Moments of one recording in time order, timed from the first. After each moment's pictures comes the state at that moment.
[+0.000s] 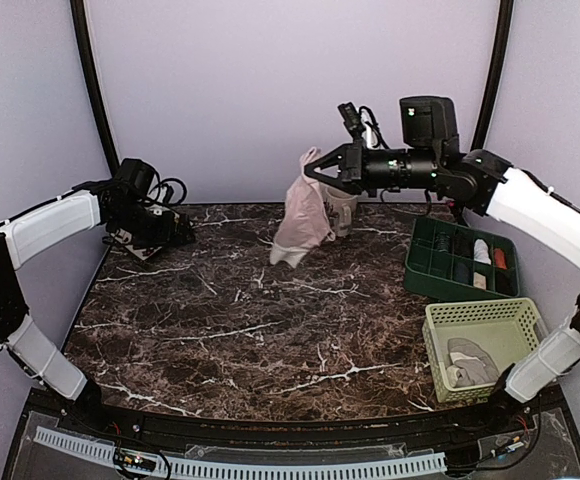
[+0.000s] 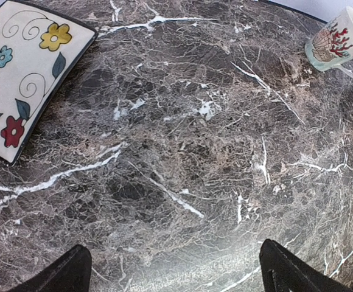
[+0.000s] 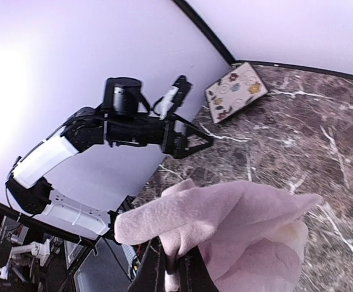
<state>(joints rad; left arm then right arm) -0.27 1.54 1.28 -0.69 0.12 -0.25 0.75 1.44 1.52 -0.38 -0.42 0.64</state>
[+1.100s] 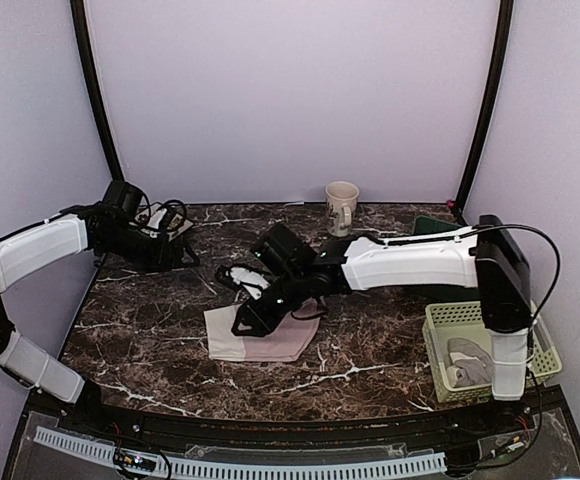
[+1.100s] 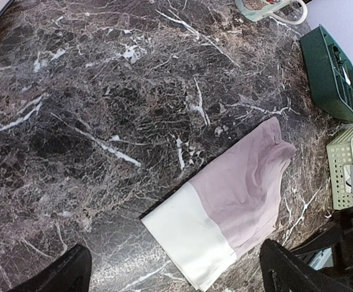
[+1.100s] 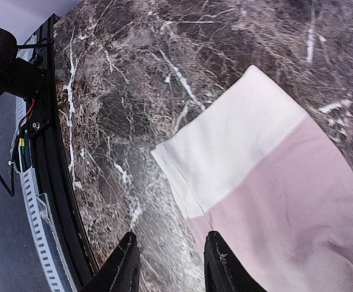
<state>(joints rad) -0.24 1.40 1.06 -0.64 0.44 -0.20 1.09 2.00 1.56 -0.43 -0.35 0.14</state>
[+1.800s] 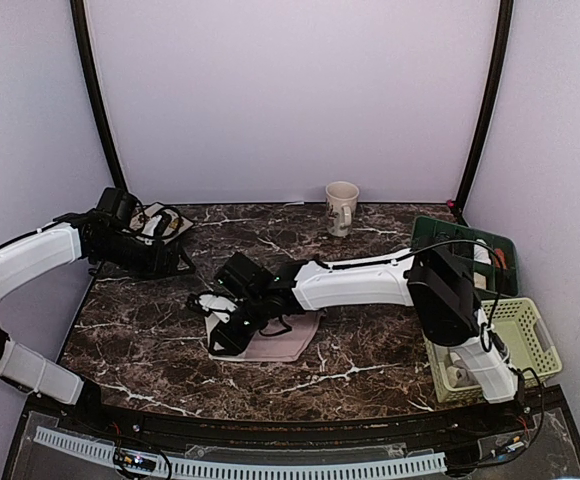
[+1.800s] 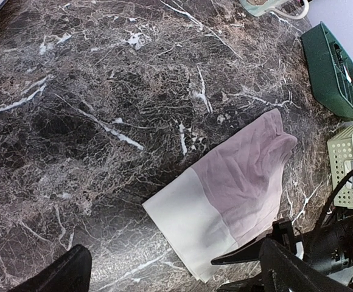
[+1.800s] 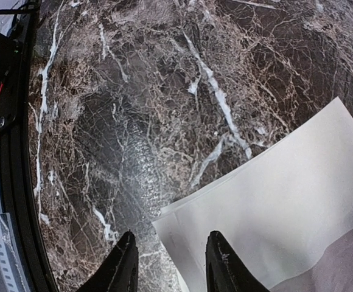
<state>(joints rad) -0.23 1.32 0.98 -0.64 0.44 -0.21 1.16 2.33 1.85 -0.45 -0.36 0.05</state>
